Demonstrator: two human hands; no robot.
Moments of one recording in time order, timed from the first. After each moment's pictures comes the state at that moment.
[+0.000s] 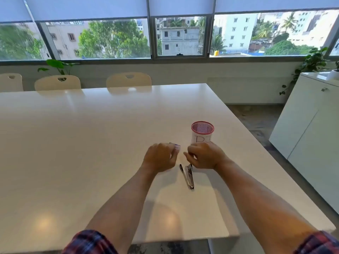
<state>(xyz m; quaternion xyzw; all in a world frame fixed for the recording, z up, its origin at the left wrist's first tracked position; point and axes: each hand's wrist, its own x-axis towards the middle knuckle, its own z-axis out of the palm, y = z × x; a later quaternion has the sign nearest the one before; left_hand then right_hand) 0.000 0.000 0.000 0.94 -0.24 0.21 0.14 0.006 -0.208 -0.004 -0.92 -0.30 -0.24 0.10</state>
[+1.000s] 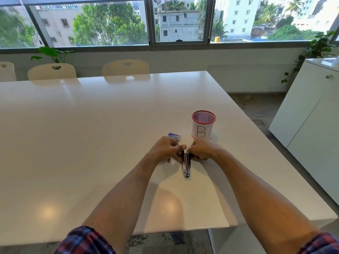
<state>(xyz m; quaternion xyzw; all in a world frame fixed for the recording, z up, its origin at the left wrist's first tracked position) 0.013 -0.009 -0.009 0.85 -0.10 -0.16 0.49 0.013 -0.187 -0.001 -0.92 0.05 0.20 0.34</state>
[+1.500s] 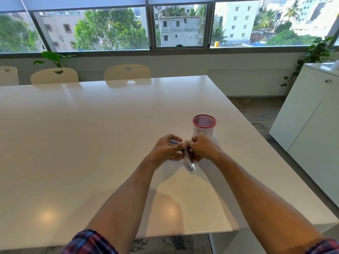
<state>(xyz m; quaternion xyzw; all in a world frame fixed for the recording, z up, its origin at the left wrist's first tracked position) 0.012 -0.003 -0.006 0.72 -0.10 -0.16 0.67 -0.001 -0.182 0.012 -0.90 0.01 0.05 0.43</state>
